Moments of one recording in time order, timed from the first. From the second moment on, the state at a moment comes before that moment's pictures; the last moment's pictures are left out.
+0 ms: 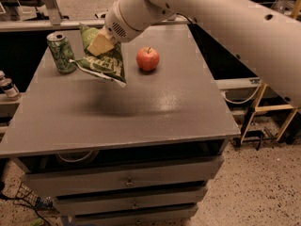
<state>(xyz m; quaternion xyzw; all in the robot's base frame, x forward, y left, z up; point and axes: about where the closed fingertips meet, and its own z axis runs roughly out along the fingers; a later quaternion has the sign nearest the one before) 0.635 0.131 0.957 -0.53 0.73 0.17 0.39</state>
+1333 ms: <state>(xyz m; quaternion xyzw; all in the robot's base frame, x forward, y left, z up) 0.698 0.214 0.915 -0.50 0.73 0.22 0.40</state>
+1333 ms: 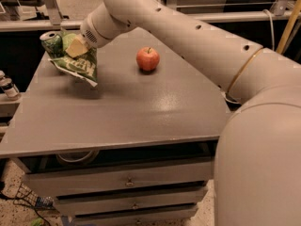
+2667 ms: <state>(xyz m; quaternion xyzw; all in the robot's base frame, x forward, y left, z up) 0.720 0.185 0.904 -0.48 0.75 0.19 0.42</state>
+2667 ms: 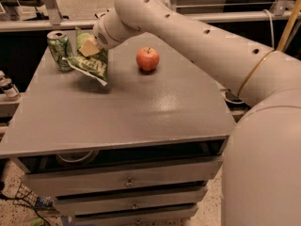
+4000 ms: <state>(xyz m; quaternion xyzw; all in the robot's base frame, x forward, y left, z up) 0.718 0.192 0.899 -0.48 0.75 0.19 0.41</state>
